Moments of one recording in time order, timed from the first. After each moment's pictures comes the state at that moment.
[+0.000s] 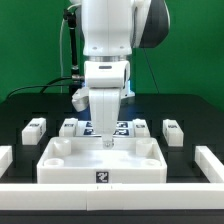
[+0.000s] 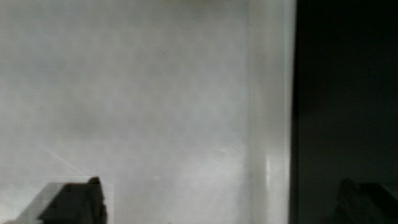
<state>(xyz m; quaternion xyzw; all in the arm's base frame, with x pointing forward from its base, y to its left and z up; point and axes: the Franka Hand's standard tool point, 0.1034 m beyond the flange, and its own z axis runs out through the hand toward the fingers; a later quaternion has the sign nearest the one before) 0.482 -0.022 0.023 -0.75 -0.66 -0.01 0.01</state>
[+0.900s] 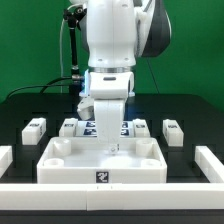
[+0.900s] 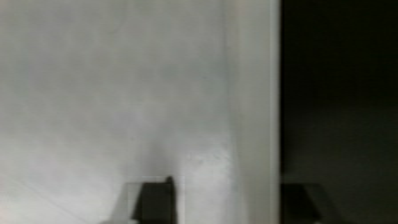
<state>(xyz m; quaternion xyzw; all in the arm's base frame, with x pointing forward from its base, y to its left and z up) 0.477 -0.013 0.008 -0.75 -0.66 -0.01 0.01</state>
